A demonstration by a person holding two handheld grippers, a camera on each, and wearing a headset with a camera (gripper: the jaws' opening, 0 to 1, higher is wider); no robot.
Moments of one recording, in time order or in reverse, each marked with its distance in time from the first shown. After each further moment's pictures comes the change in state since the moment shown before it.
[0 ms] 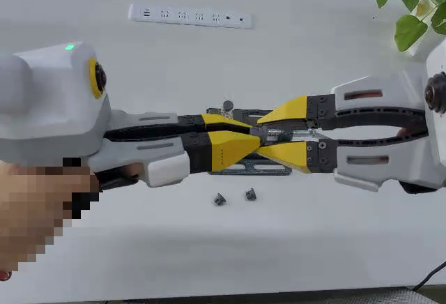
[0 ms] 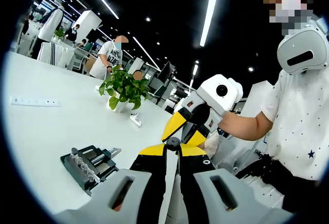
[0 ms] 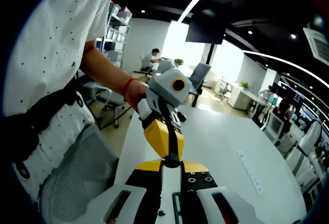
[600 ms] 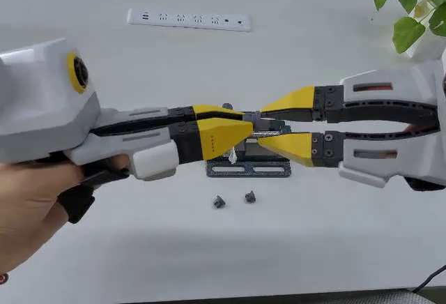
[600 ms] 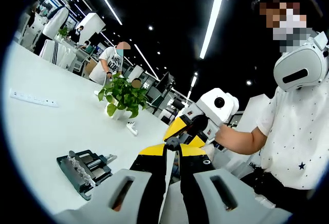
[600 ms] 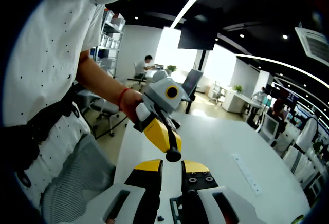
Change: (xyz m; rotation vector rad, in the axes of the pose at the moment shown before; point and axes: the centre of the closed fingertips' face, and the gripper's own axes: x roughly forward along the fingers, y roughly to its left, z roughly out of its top) left arm -0.008 0.001 0.022 -0.068 -0.101 -0.028; right arm -0.009 -0.011 0.016 0.041 -0.067 -0.050
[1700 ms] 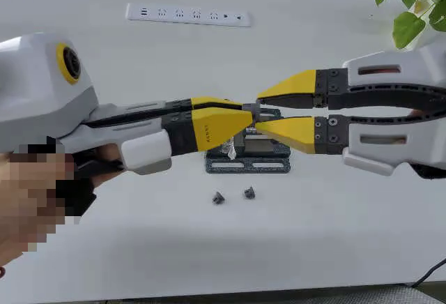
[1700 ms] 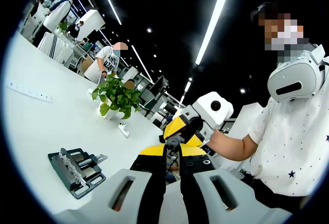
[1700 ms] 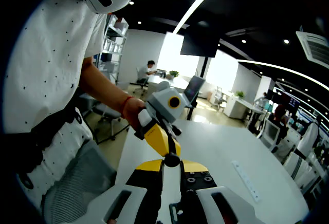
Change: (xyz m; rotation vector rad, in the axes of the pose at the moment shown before) left arm -0.001 -0.010 0.004 -0.062 -0.027 -0.059; right arm 0.000 0.003 0.013 -0.023 -0.036 0.018
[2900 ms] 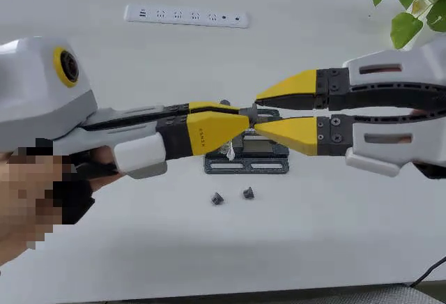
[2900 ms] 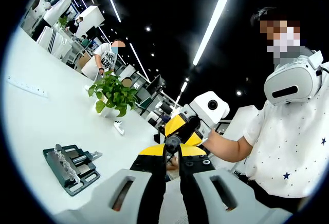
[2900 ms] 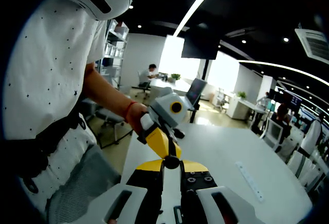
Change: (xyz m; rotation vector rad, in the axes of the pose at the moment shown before) left arm 0.001 -0.007 -0.001 -0.035 0.003 -0.035; right arm -0.003 0.003 0.010 0.028 -0.028 0.027
